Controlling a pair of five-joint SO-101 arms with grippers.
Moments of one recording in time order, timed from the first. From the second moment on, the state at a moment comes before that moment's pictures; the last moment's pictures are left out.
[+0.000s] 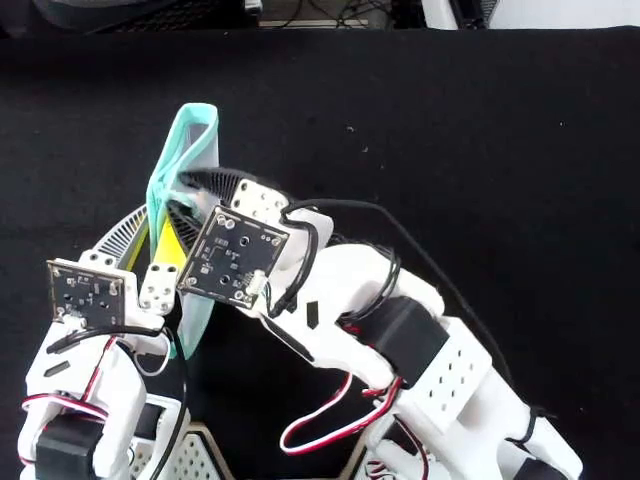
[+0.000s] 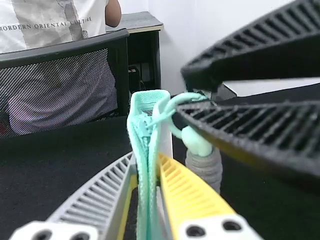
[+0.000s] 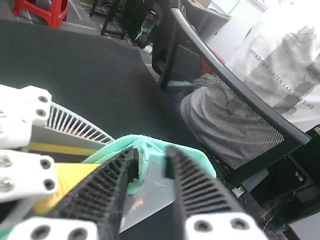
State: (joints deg) left arm 5.5 -93.4 57.5 55.9 -4.4; right arm -49.8 -44.4 23.0 43.9 27.8
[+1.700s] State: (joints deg) left arm 2.0 -93.4 57.5 56.1 -4.4; right arm -44.7 -36.1 18.2 46.2 30.8
